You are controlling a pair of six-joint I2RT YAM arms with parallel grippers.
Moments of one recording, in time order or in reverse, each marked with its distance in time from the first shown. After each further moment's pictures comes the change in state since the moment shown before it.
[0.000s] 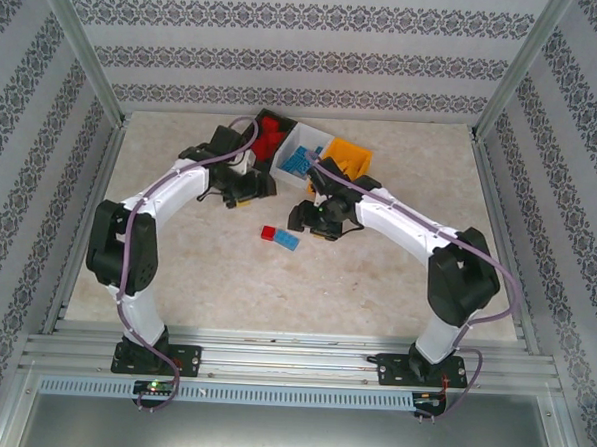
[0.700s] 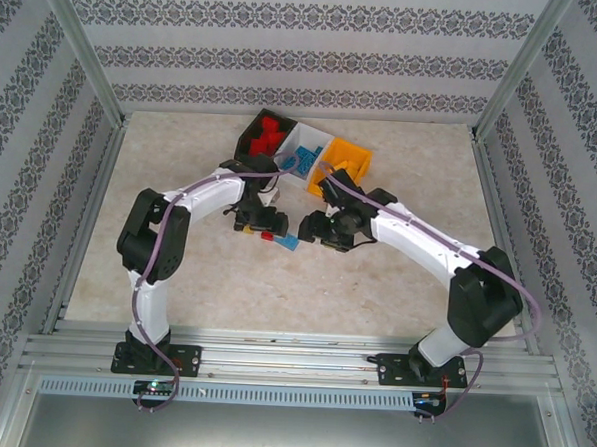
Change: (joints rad) left arm -0.163 0.183 0.074 -0.186 -0.183 0.188; right arm 0.005 -0.180 -0.174 0.022 0.021 0.048
